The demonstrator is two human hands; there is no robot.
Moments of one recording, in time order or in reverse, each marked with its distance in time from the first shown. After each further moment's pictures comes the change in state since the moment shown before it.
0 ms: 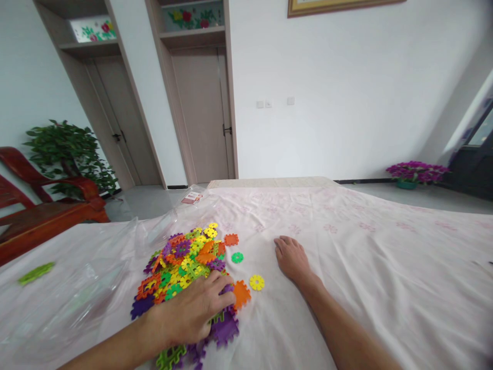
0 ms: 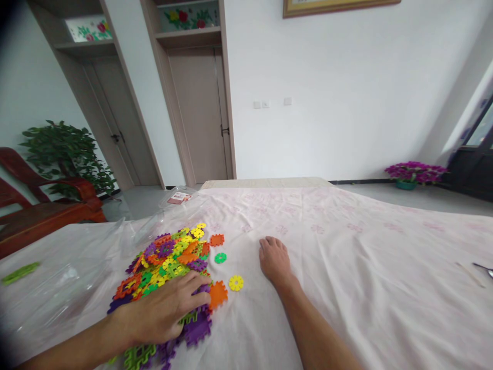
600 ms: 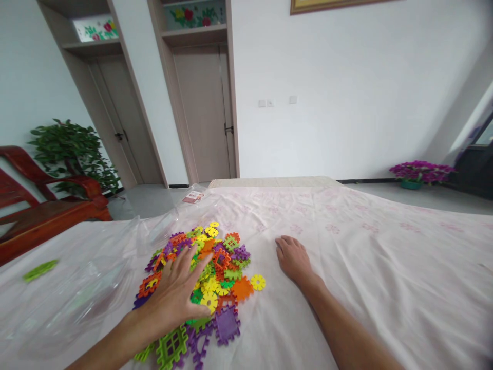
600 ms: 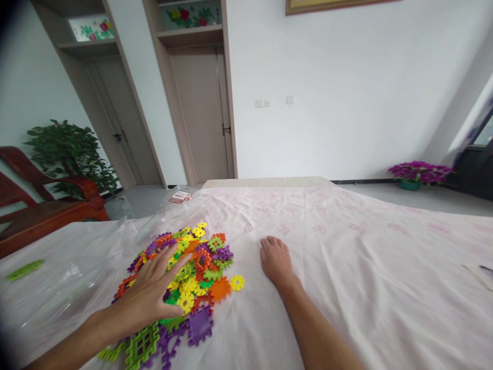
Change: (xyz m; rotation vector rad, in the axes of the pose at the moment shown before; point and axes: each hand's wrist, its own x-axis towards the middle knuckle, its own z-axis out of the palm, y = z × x) left_hand -0.022 -0.028 0.017 0.028 0.158 -0.620; right_hand 0.001 0.000 -0.001 -0.009 -0.011 -0.001
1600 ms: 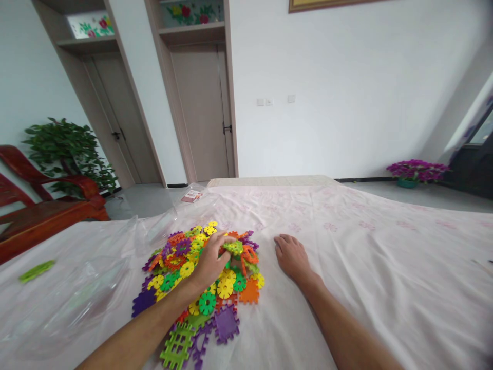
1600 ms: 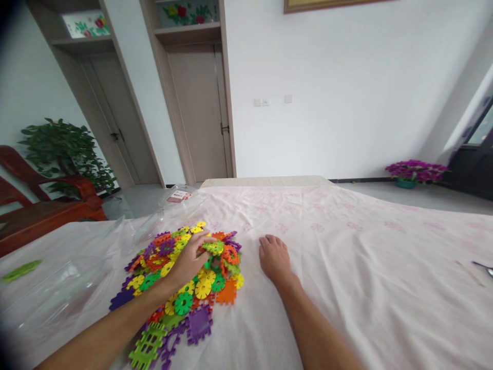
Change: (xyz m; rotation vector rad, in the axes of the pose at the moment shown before) left_hand 0.086 0.043 0.026 -0.702 0.443 0.134; right_hand -0.001 0.000 -0.003 0.007 0.013 -0.001
